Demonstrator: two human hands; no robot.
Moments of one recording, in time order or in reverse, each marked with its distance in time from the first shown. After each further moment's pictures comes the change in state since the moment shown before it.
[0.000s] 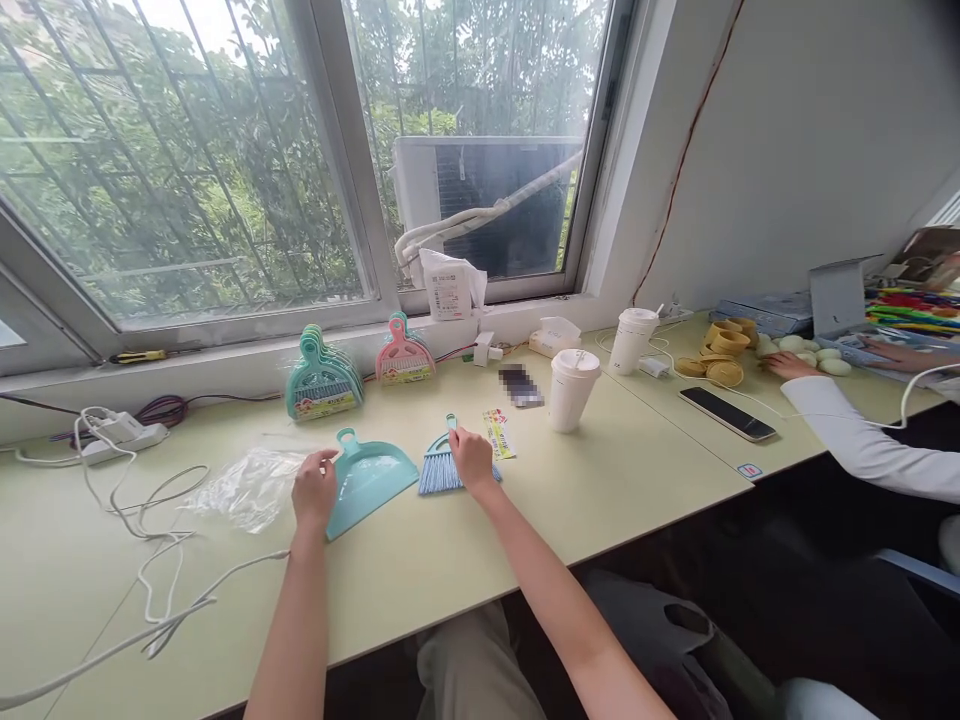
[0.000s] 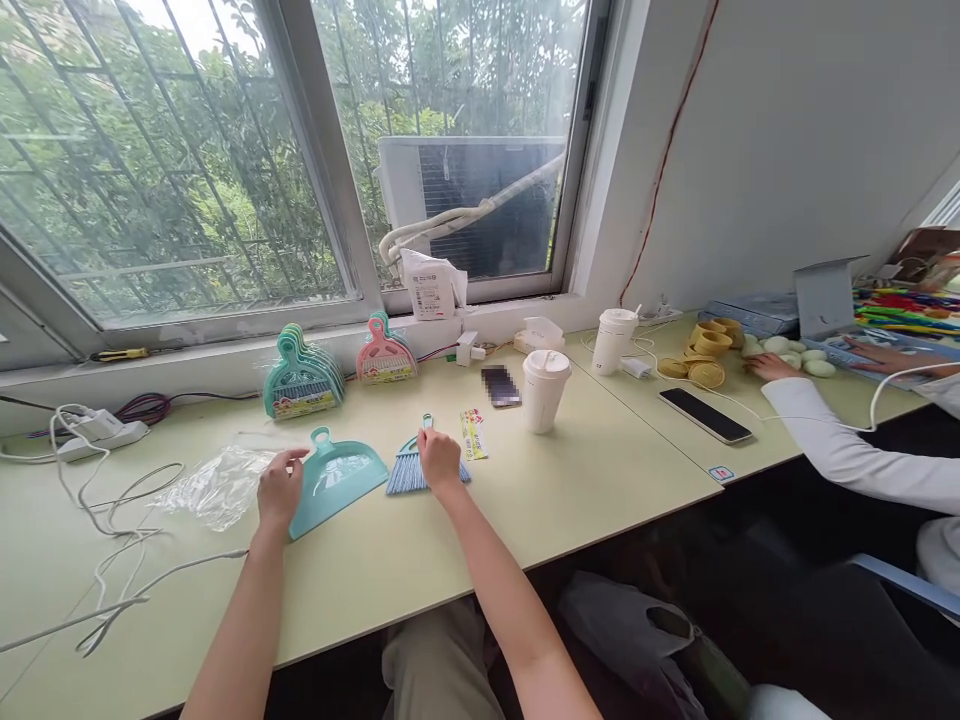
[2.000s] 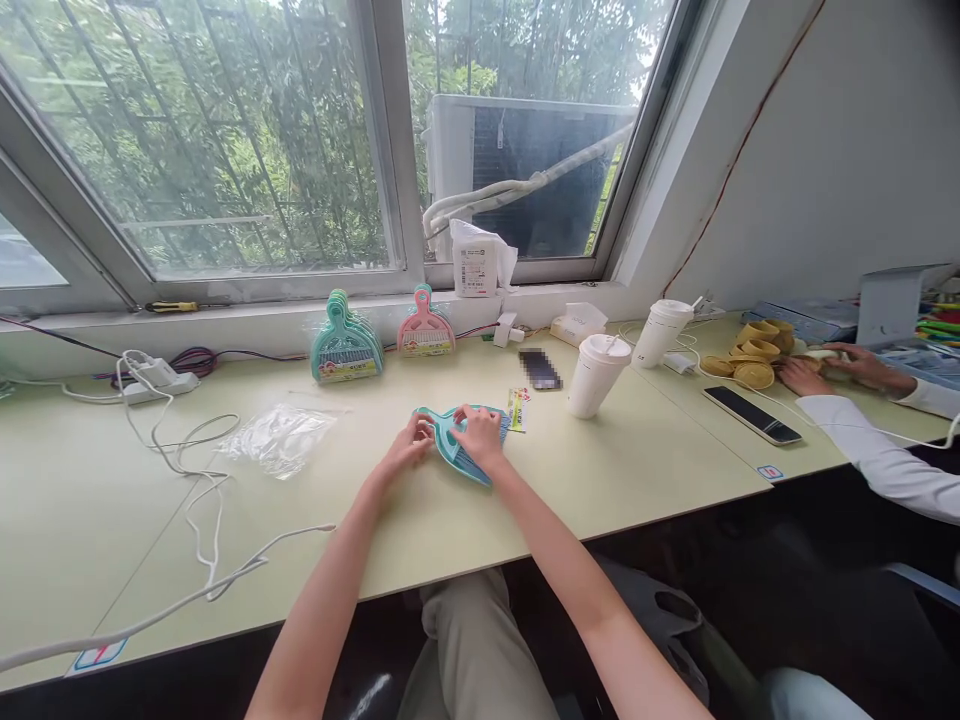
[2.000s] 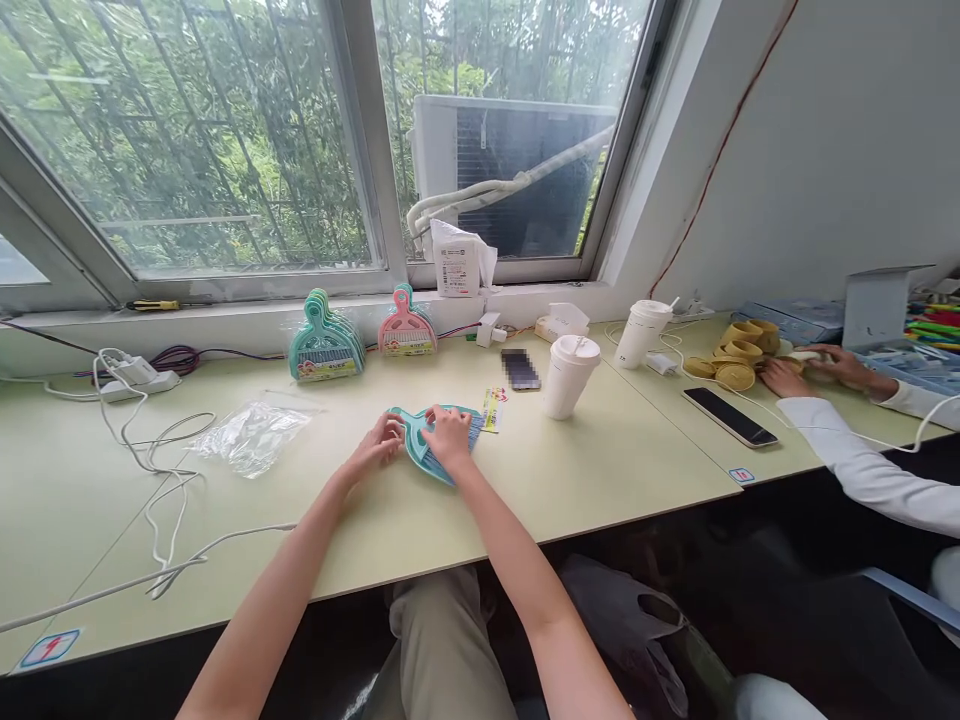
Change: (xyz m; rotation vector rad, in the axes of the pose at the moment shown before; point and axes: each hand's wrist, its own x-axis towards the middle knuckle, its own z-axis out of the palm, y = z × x) left_hand -0.039 0.071 0.032 -0.584 -0.671 0.261; right_hand -0.011 -0.011 0.010 0.063 -0.115 -0.134
